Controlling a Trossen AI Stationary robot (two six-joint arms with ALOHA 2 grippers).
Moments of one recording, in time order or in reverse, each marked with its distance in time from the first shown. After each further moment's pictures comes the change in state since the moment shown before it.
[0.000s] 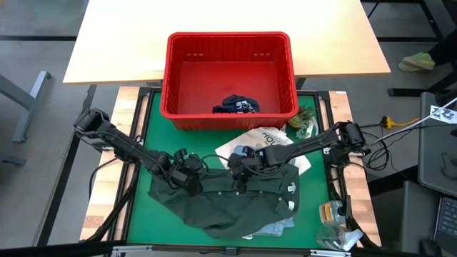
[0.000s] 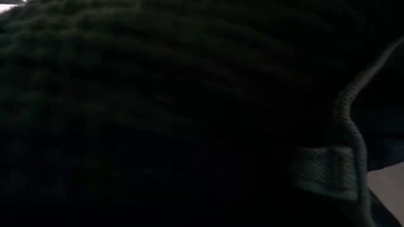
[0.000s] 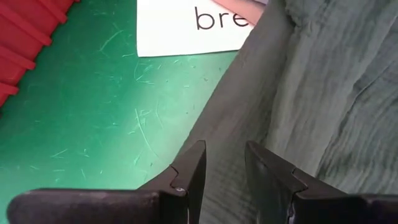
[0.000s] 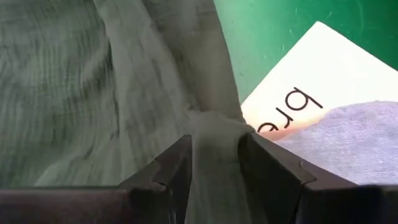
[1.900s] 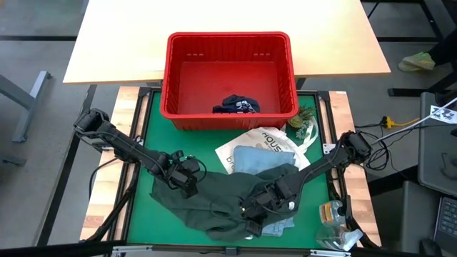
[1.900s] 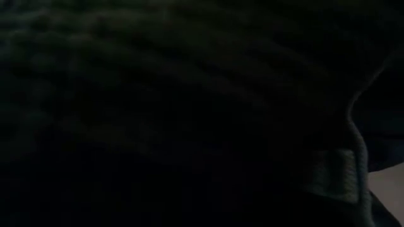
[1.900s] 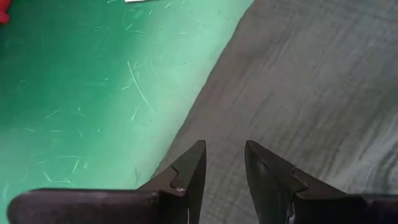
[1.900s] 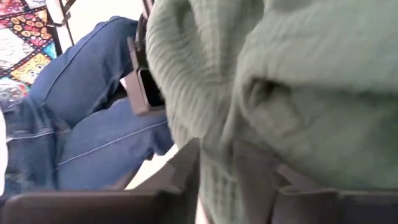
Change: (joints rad) left arm -0.004 0.000 0.000 -0.106 0.131 -0.004; right arm 0.278 0.010 0.000 0.093 -0.379 0.508
